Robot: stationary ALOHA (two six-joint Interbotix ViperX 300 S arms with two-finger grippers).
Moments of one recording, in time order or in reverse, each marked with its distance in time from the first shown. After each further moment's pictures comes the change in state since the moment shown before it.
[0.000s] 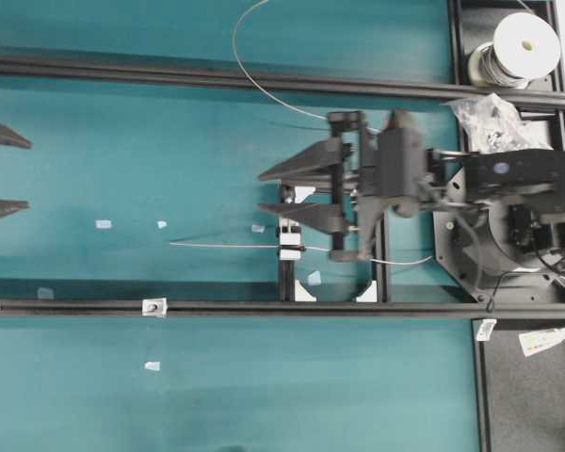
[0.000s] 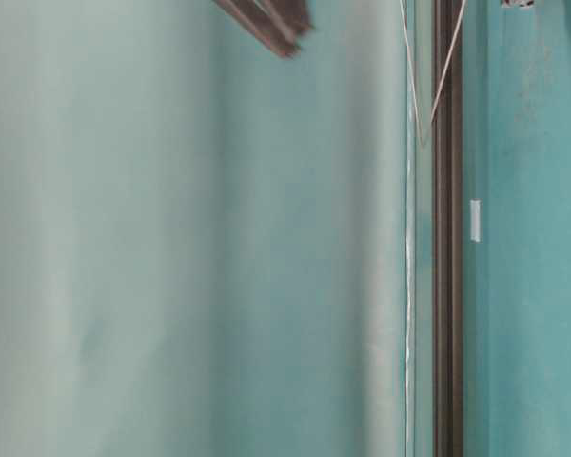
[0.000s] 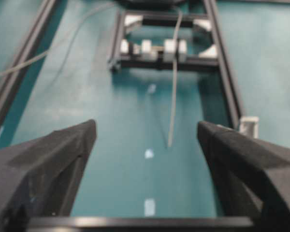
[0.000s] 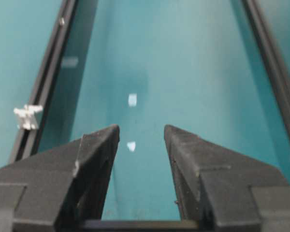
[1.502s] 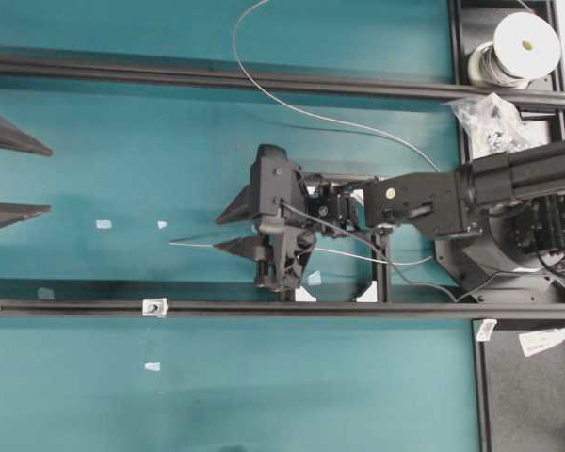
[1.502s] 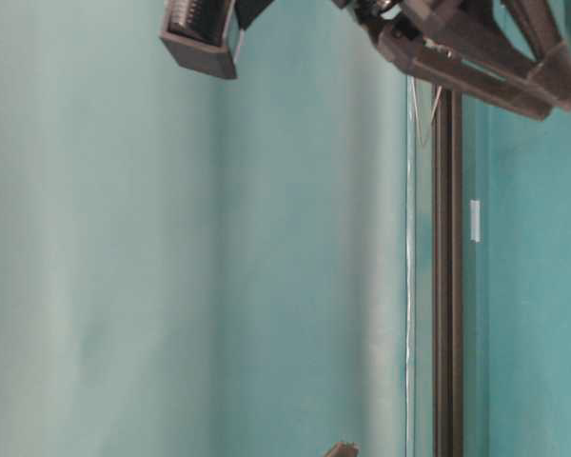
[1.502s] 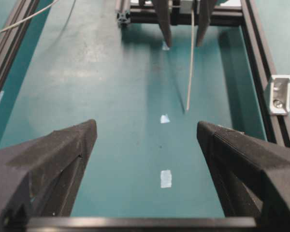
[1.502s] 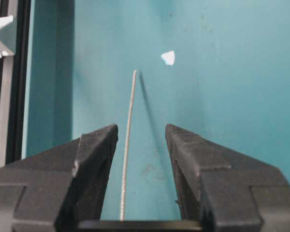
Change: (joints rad) left arm 0.021 0.167 0.002 0.000 -0.083 0.032; right arm 0.055 0.434 -0.163 0.000 0.094 0.216
